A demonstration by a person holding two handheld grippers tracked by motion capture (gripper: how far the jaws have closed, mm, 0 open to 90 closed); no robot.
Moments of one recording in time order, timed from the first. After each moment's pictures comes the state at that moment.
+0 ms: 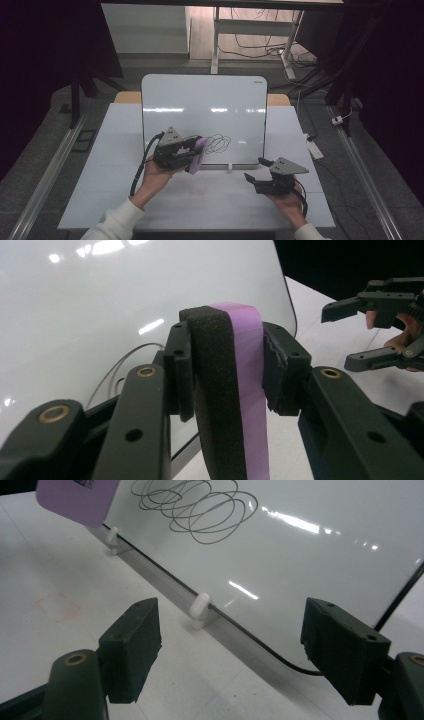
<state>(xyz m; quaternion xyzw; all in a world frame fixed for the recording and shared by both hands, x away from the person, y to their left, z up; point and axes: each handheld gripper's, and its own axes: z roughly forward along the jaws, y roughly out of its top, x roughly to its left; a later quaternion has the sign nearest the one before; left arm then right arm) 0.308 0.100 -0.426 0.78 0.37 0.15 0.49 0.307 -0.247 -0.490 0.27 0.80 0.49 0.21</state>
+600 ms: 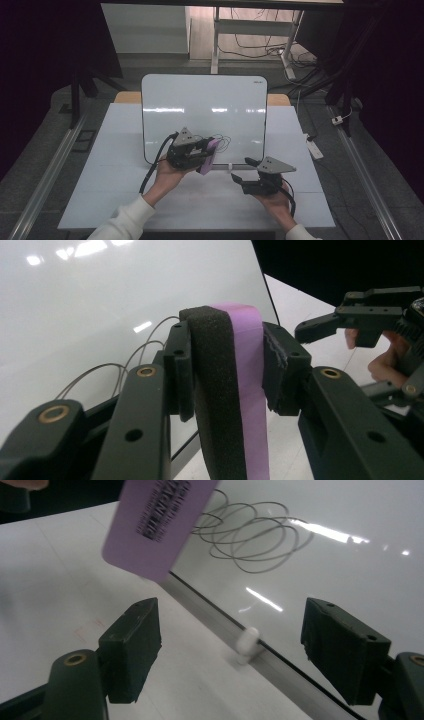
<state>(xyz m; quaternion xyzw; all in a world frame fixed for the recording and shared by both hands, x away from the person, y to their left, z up) 0.317 0.069 -0.432 0.78 0.35 0.14 0.49 0.304 -0.209 -0.486 0.26 0.80 0.51 0.18</state>
